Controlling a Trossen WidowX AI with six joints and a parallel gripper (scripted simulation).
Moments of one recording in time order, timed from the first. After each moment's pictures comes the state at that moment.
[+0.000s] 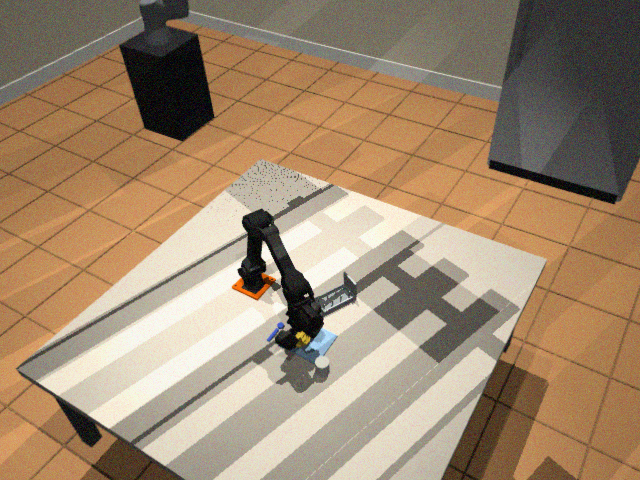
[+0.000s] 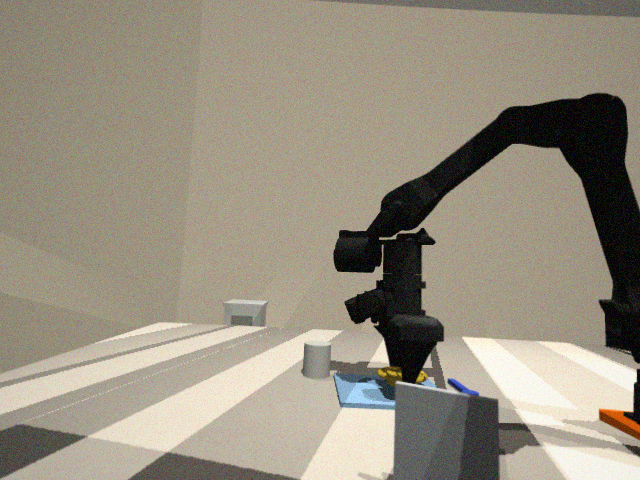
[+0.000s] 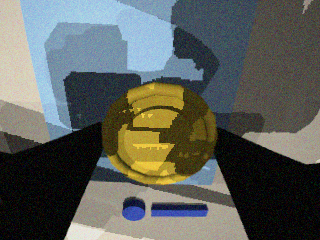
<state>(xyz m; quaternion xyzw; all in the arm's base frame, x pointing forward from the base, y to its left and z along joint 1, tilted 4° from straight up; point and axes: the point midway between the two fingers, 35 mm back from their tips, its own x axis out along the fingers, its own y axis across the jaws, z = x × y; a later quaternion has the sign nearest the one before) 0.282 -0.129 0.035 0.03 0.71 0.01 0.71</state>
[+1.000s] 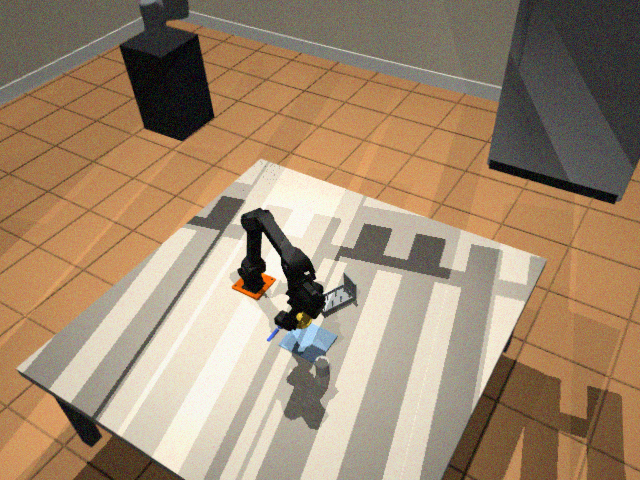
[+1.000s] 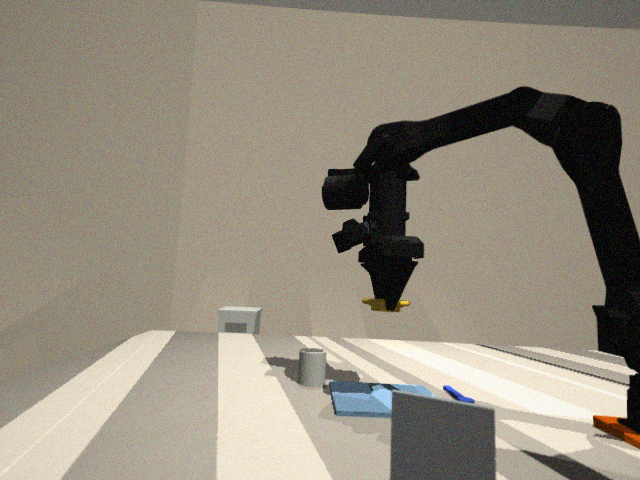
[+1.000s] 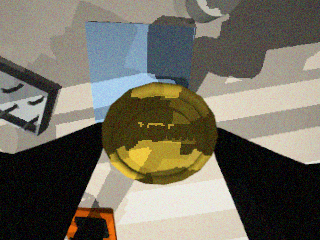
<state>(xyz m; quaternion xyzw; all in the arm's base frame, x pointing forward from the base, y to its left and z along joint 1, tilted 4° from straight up) 0.299 -0.142 0.148 0.03 0.70 0.00 0.71</state>
